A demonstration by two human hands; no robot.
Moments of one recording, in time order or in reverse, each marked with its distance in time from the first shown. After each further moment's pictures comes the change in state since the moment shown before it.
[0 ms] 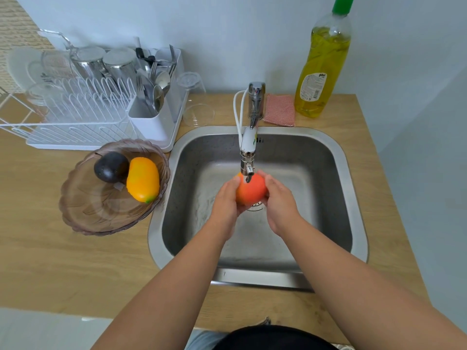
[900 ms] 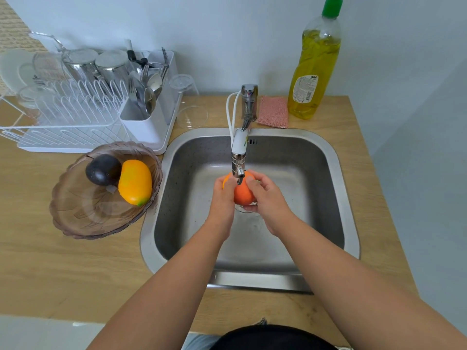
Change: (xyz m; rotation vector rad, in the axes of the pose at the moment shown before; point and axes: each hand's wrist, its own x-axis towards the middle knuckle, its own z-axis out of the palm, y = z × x) left_hand 0.002 -0.006 0.006 0.201 0.003 0.152; right_hand -0.007 -0.011 -0.002 -0.134 -0.133 0.017
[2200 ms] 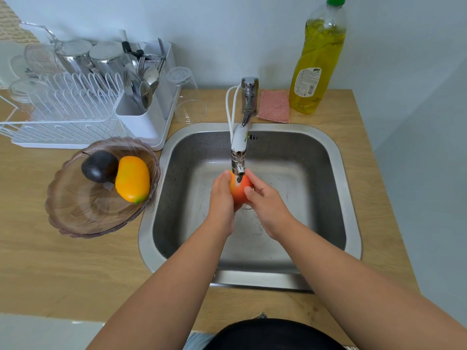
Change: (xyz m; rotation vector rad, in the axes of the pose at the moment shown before) left_hand 0.011 -0.005 0.007 -0.228 0.130 -0.241; right_hand 0.003 0.021 -0.003 -0.010 -0.084 -0.024
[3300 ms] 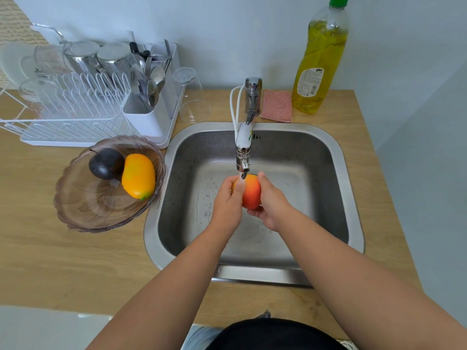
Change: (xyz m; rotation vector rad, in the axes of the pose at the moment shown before) left_hand -0.012 -0.009 -0.015 0.401 -0.095 0.329; right_hand 0.006 -0.017 0.011 0.089 0.204 0.355
